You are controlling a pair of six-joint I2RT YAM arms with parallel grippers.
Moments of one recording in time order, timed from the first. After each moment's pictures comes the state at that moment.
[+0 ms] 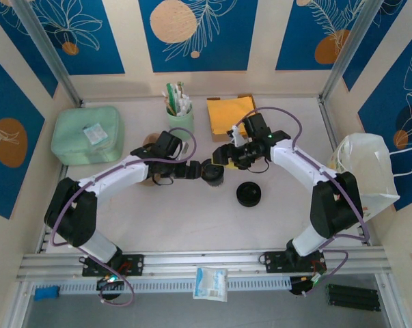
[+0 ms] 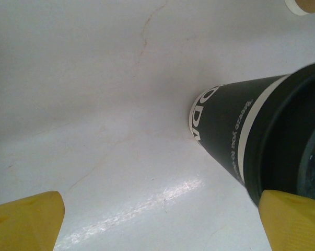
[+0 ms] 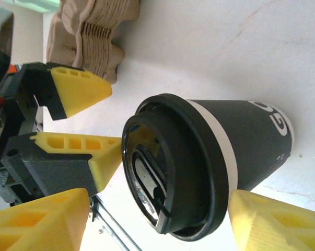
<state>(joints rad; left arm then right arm) -0.60 1.56 1.08 -0.53 0.21 -0.47 0.39 1.57 1.20 -0.68 -0.66 0.42</state>
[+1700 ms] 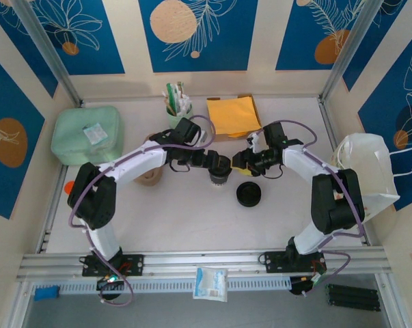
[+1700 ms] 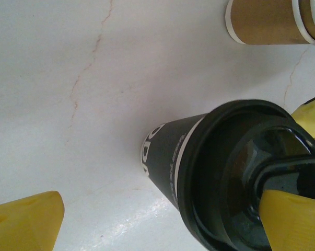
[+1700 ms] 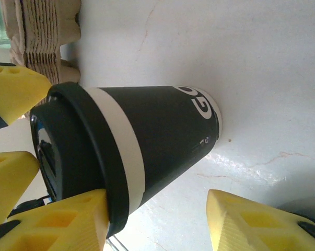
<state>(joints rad) -0.67 1.78 1.38 -0.59 0.23 -0.44 0.21 1.60 1.02 -0.59 -0.74 0.41</state>
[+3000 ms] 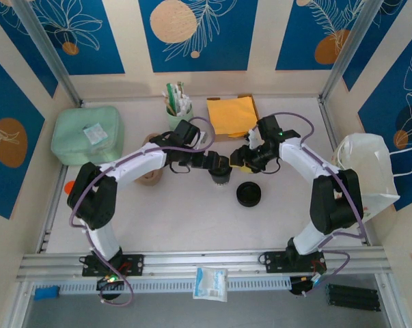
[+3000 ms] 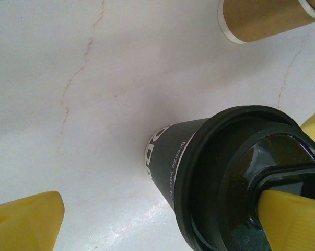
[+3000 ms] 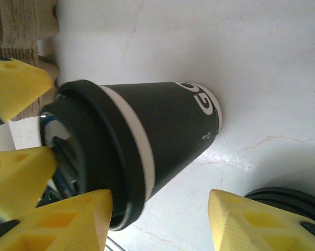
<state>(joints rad) -0.66 1.78 1.34 -0.52 0.26 -0.44 0.28 1.60 1.17 -0.79 -0.60 0.41</state>
